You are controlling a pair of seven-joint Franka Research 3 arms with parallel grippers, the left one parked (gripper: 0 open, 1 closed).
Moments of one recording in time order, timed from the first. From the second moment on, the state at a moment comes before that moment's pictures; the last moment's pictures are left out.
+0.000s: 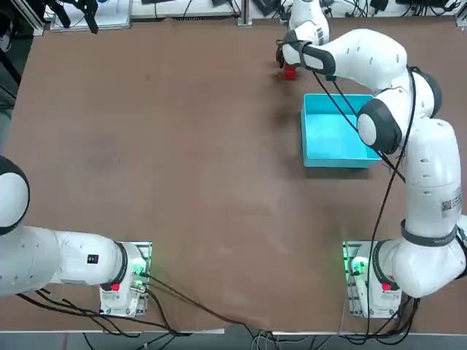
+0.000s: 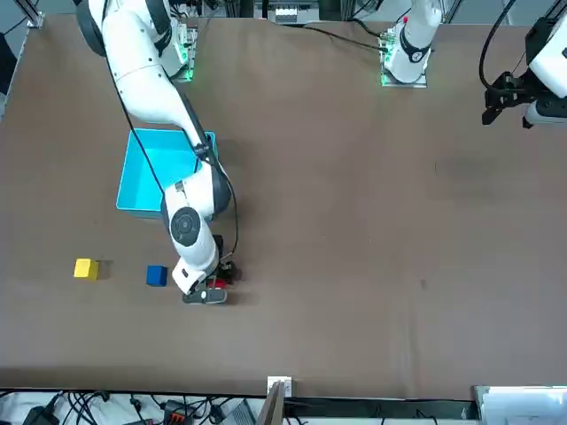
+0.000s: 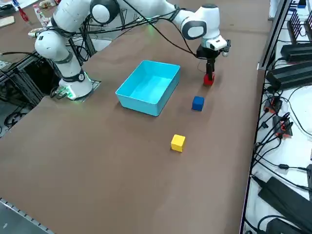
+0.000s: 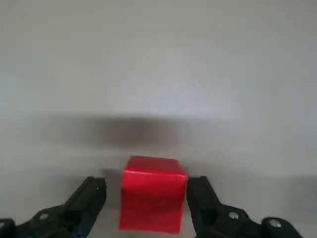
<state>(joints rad) 0.42 0.94 -0.01 -1.21 -0.10 2.27 0.39</state>
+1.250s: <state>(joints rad) 0.41 0.95 -0.01 -1.21 -0.10 2.27 0.39</state>
